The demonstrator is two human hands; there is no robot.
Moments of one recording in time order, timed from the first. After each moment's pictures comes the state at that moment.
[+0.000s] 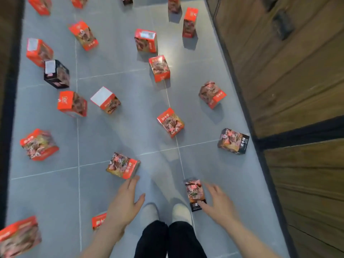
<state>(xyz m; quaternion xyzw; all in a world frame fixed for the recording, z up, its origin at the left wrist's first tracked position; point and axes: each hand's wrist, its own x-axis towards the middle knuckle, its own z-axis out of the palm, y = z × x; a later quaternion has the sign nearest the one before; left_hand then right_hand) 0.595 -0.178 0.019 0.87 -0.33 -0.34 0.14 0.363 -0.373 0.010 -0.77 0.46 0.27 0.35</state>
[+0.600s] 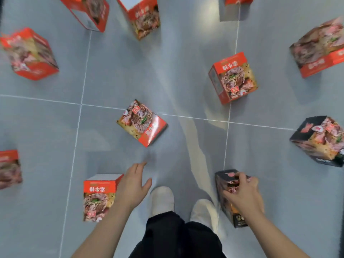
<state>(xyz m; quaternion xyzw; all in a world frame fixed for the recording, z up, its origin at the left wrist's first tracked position) 0.600 -0.073 -0.233 0.91 -0.19 -0.36 0.12 0.407 -0.347 -0.240 -0.77 0.50 0.31 0.24</state>
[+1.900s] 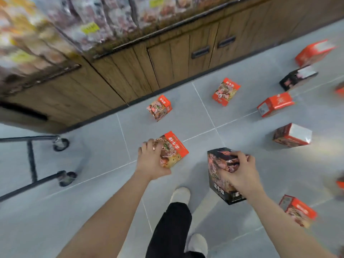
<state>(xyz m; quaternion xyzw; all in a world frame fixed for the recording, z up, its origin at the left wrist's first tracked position) 0.585 0.129 0.081 0.95 0.23 -0.19 0.13 0.696 -0.148 0.100 -0.91 -0.04 0.25 0.32</state>
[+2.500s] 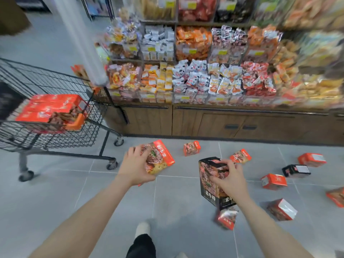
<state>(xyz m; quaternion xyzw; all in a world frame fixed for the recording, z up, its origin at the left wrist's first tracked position) 0.339 0.142 0.401 0.93 0.36 0.00 0.09 0.583 -0.093 0.395 -0.88 -0.30 0.19 0.32</state>
